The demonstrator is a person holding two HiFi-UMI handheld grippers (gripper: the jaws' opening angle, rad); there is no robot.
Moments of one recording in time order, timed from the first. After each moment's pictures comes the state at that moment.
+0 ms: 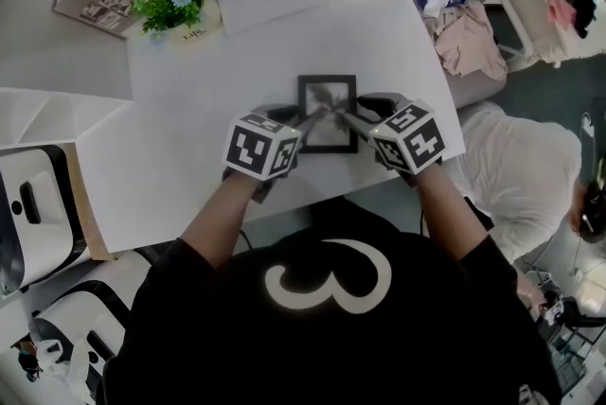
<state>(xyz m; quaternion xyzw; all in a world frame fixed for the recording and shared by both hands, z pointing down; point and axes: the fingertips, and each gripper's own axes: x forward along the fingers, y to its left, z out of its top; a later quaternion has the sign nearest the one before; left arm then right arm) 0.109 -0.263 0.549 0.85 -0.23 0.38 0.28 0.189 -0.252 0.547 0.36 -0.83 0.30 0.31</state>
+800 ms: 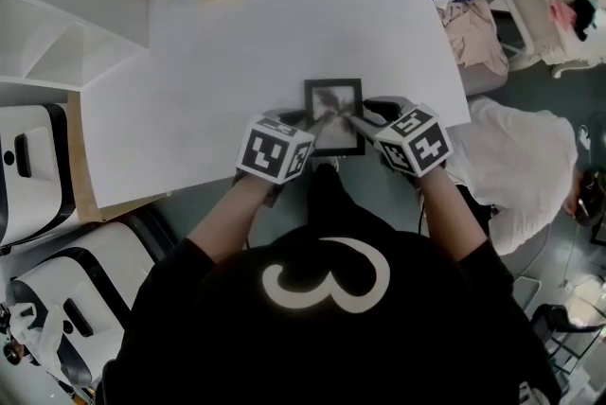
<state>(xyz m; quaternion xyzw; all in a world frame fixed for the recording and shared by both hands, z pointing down) 0.072 -0.157 0.549 0.84 -0.26 0.37 0.29 0.151 -0.154 0.547 0.34 -0.84 0.27 0.33</state>
